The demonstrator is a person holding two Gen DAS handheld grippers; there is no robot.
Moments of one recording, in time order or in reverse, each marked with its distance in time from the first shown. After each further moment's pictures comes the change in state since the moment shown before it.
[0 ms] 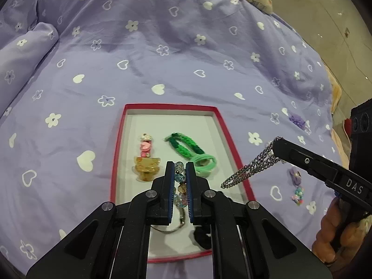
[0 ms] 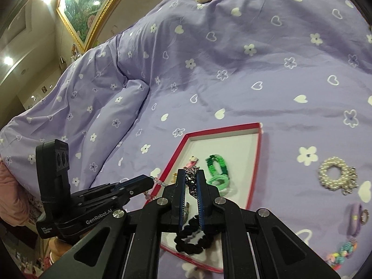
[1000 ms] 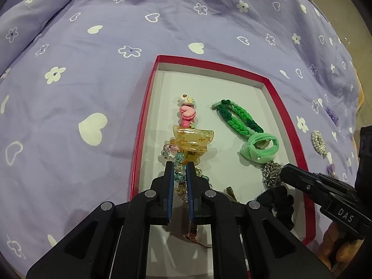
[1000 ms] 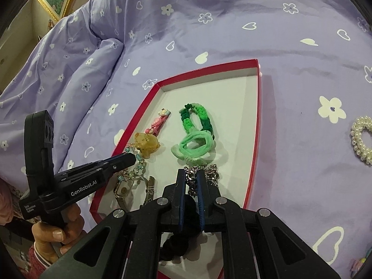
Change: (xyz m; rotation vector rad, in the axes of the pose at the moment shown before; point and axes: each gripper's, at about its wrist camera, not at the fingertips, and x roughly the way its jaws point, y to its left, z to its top) left arm 0.074 0.050 -0.023 -0.098 0.162 0.085; right arm 0.084 -0.034 -0.039 0.031 0.235 -0.094
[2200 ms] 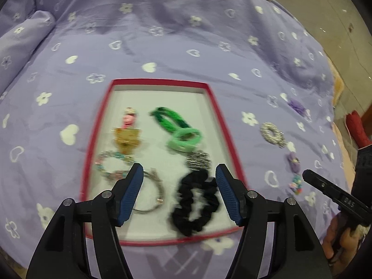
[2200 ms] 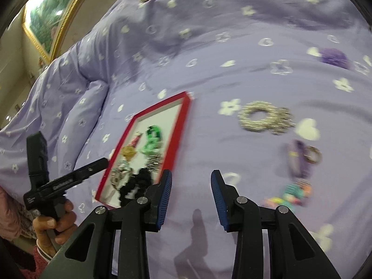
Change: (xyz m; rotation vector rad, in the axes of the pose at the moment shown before) left arm -0.067 -0.081 -0.024 0.099 -0.083 -0.090; right arm -0.140 -0.078 -0.061 0.169 -0.208 -0.084
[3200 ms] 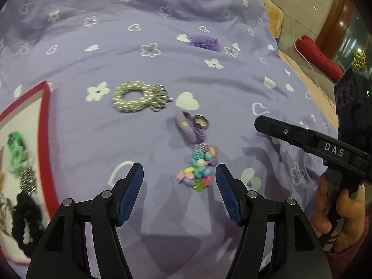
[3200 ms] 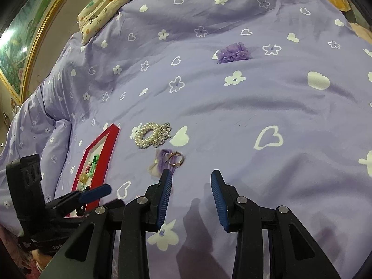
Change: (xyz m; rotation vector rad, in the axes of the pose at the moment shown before) left arm 0.077 -0.213 -0.038 0.396 0.157 -0.232; right arm -0.063 -0.132 -0.007 0.180 -0.101 -0.135
